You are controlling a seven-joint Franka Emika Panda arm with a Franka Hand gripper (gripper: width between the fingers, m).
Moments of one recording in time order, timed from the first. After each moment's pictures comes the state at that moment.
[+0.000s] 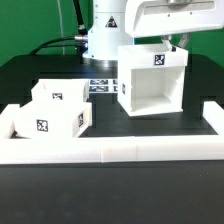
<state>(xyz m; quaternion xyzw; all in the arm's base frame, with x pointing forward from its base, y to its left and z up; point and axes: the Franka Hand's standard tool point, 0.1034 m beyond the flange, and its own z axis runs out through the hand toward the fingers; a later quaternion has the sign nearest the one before) 0.423 0.105 0.098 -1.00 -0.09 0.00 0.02</state>
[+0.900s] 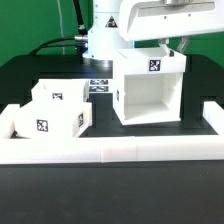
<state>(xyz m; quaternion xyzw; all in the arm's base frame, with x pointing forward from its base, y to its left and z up) 0.479 0.088 0.098 -1.00 -0.07 -0.02 0.03</state>
